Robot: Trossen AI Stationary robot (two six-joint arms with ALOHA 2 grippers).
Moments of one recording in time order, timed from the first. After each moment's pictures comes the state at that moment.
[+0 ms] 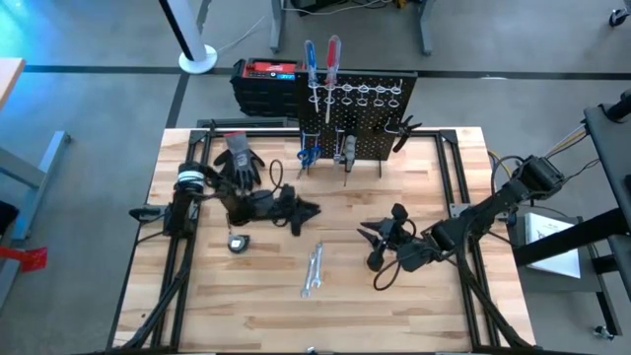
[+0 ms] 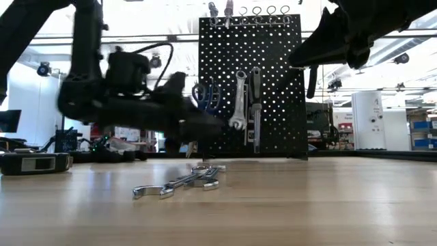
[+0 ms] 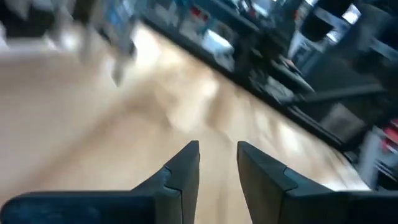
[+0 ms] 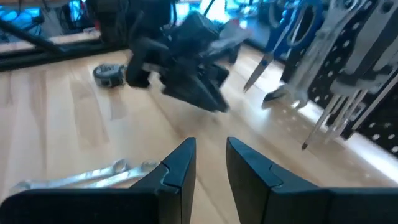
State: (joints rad) left arm 0.11 2.06 0.49 1.46 0.01 -0.55; right arm 0.53 1.36 0.64 0.10 0.91 0.51
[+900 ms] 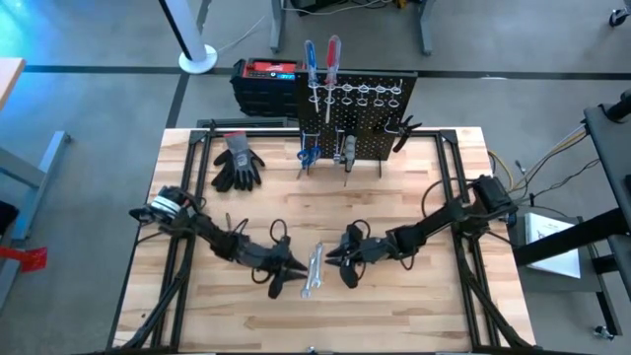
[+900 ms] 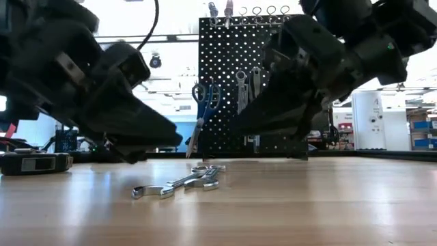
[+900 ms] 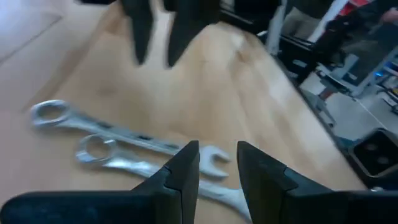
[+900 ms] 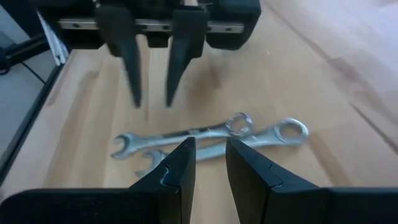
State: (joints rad) left arm -0.42 1.94 0.47 1.19 -0.17 -0.50; right arm 0.33 1.86 0.70 0.67 0.23 0.53
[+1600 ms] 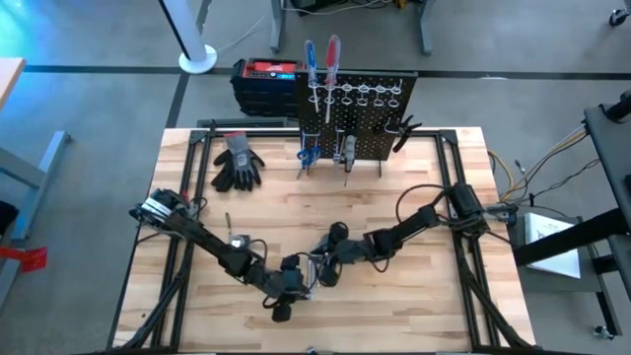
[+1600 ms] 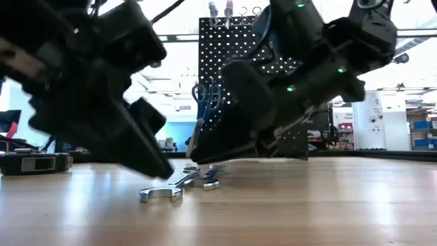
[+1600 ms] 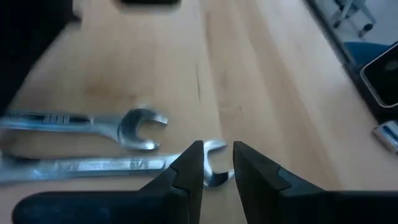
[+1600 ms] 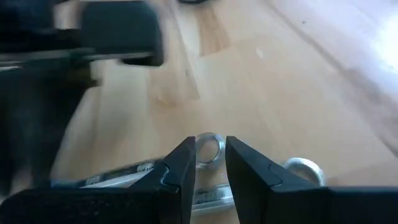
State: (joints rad) left arm -0.53 1.90 0.80 0.44 -0.17 -0.43; right arm 0.29 2.08 0.93 0.59 0.26 0.46
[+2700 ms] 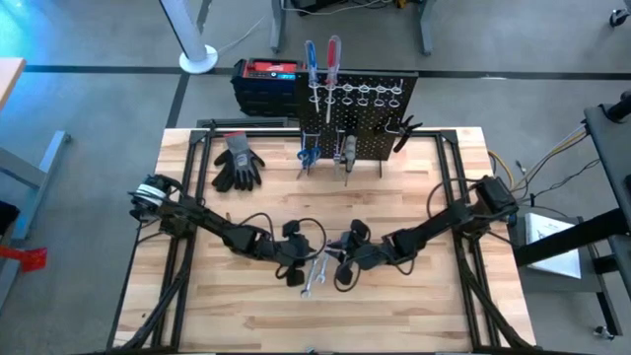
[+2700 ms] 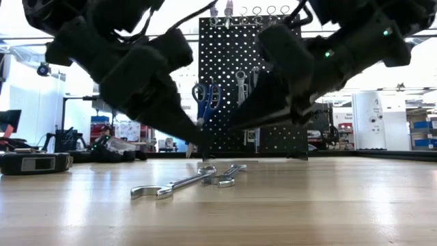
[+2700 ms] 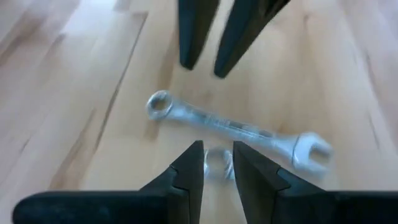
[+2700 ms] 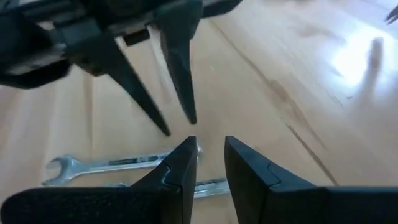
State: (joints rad) left arm -0.33 1.80 0.80 0.28 -0.33 -0.30; right arm 0.38 1.84 0.80 0.45 0.49 0.51
